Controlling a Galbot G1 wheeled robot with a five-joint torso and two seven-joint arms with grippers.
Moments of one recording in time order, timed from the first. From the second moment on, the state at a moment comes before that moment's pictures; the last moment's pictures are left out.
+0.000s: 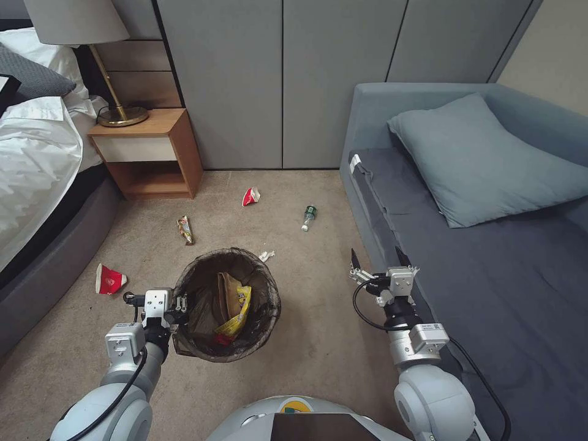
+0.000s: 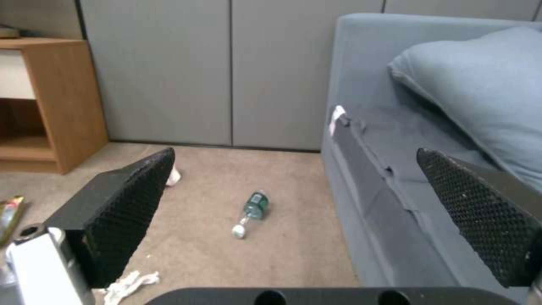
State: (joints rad) left arm 1.84 -1.36 -0.69 -2.50 -0.28 0.57 -0.15; right arm -1.69 1.36 0.42 2.32 0.05 -0.07 0.19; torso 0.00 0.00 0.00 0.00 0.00
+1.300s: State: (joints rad) left arm 1.85 -1.37 -0.69 -2.50 -0.28 0.57 -0.15; right arm -1.69 1.36 0.41 2.32 0.05 -0.08 0.19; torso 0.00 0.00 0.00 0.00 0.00
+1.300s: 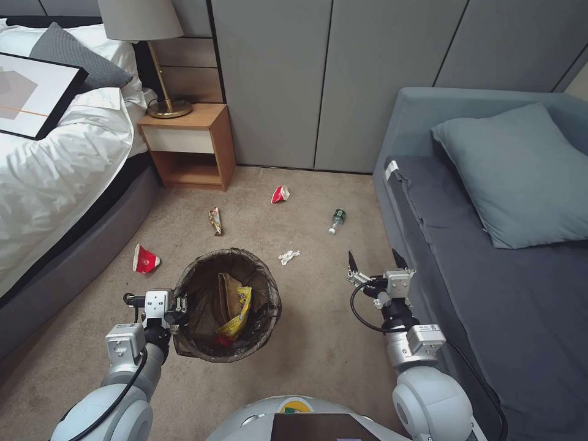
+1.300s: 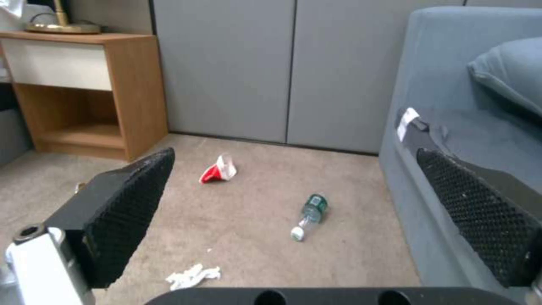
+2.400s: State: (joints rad) left arm 1.85 -1.37 -0.69 -2.50 -0.26 0.55 -0.13; right arm -1.70 1.36 0.41 2.32 0.06 -0.11 0.20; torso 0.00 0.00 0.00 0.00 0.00
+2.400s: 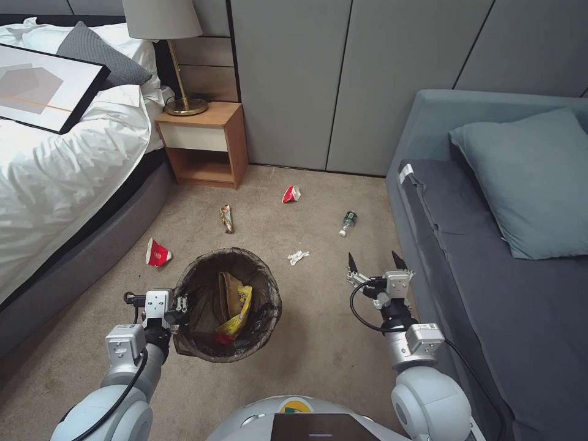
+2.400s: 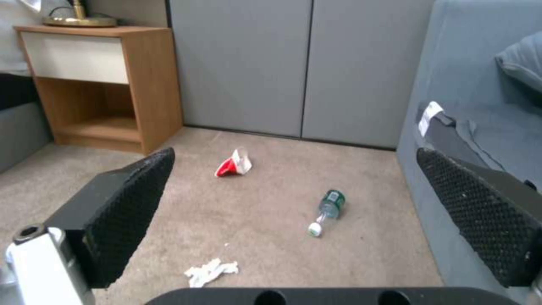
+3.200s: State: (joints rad) left arm 1.86 -1.37 -0.69 -2.50 -0.26 0.55 -0.13; right arm -1.69 1.36 0.40 2.33 0.05 -0.11 0.20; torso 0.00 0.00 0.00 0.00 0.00
